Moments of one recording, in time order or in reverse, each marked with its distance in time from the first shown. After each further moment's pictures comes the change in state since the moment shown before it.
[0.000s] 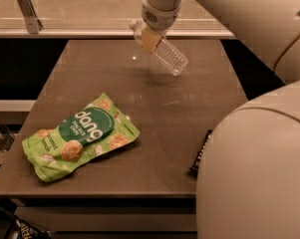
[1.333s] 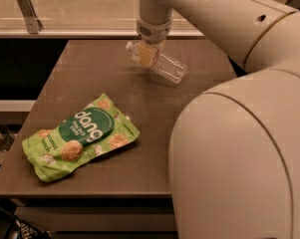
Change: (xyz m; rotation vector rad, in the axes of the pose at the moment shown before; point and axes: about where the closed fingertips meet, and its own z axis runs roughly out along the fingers) arm 0.009 0.018 0.046 -0.083 0.123 -0.042
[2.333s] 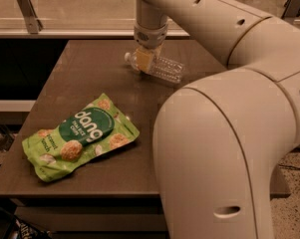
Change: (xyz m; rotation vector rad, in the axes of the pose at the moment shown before) arm -0.007 0.006 0.028 -0.060 0.047 -0.031
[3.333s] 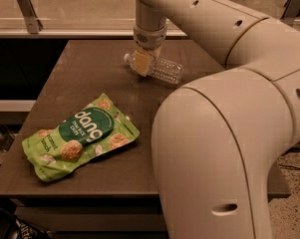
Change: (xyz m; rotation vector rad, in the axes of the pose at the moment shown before) arm -0.001 0.000 0.004 -0.003 0.003 -0.001
